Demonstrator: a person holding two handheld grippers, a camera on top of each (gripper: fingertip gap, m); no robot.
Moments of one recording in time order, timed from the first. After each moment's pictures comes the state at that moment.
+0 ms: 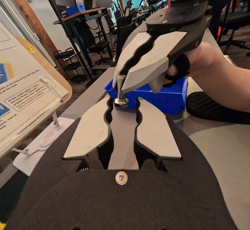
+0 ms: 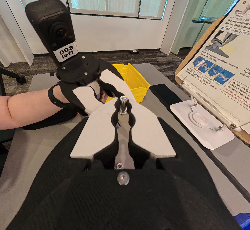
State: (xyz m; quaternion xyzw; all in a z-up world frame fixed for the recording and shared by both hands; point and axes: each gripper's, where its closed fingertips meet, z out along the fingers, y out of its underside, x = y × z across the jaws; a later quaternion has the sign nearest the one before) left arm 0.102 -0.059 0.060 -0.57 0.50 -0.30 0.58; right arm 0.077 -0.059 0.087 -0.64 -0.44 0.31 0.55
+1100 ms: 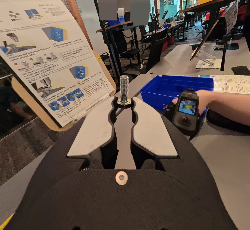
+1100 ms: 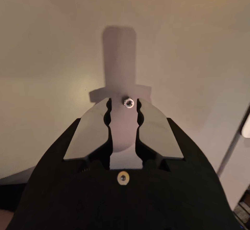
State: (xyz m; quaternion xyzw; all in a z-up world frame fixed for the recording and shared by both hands) left arm -0.030 -0.046 0.140 -0.60 0.41 -0.25 0.65; right arm 0.086 -0.076 -0.133 -0.66 -0.73 0.03 0.16
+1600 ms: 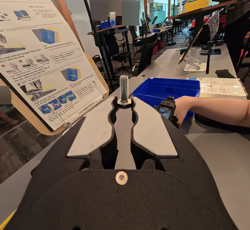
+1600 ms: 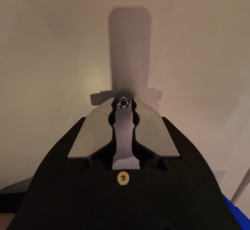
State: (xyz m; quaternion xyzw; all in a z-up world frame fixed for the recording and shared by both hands) left arm -0.029 -0.056 0.144 -0.58 0.42 -0.28 0.63; right arm 0.095 -0.059 -0.160 -0.71 -0.69 0.04 0.12
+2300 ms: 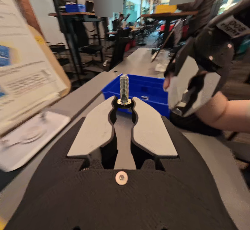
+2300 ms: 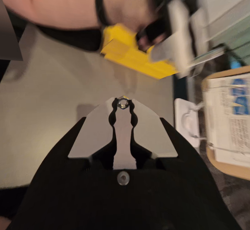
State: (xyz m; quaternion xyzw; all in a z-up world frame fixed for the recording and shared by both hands) left arm 0.066 -0.054 0.088 -0.59 0.44 -0.39 0.55; right arm 0.089 -0.128 0.052 -0.55 -0.70 0.13 0.44
